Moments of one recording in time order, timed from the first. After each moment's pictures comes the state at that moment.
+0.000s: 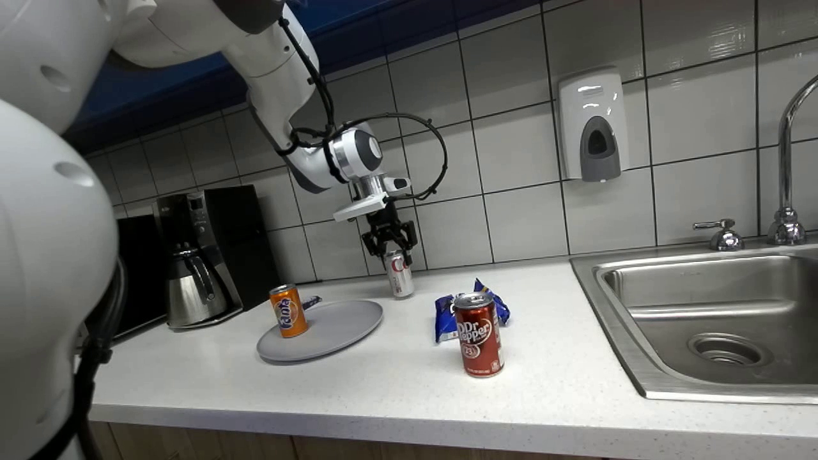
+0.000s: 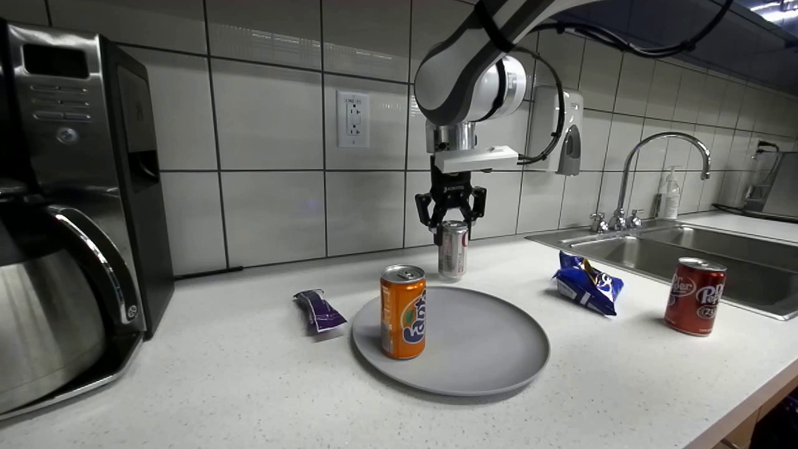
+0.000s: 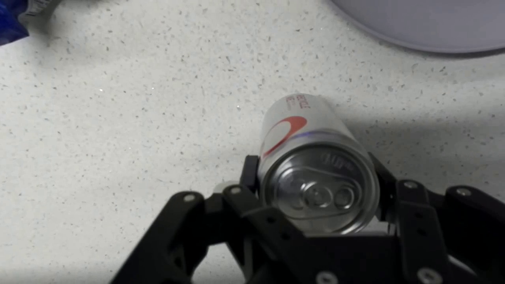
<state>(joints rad) 0.15 0.62 -0.04 -1.54 -0.13 2.17 0.26</state>
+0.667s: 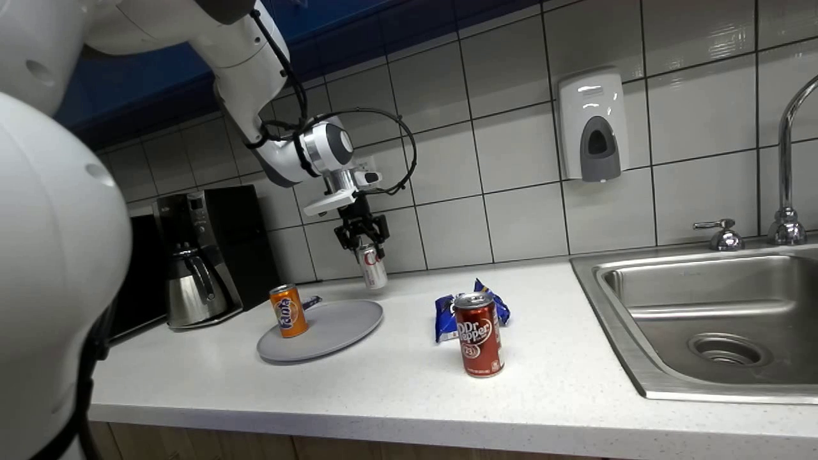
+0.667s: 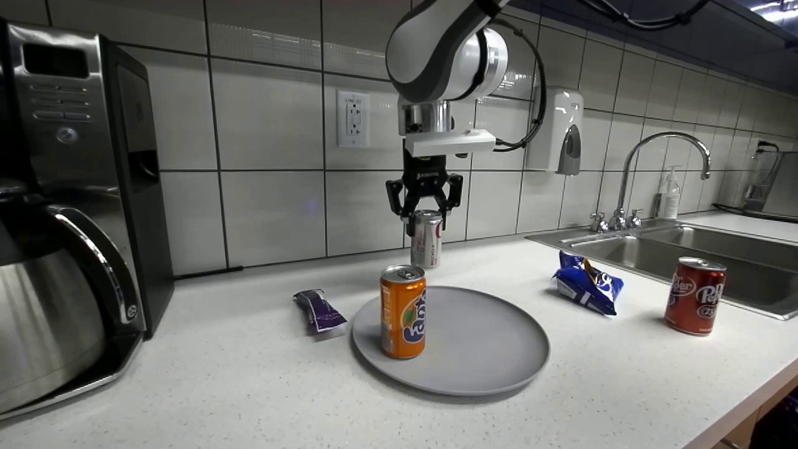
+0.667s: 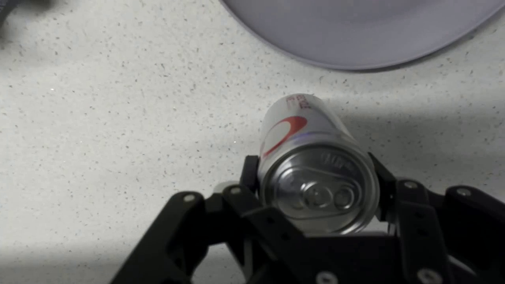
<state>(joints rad) 0.24 0.57 -0.03 -1.57 -0.13 2.17 0.32</state>
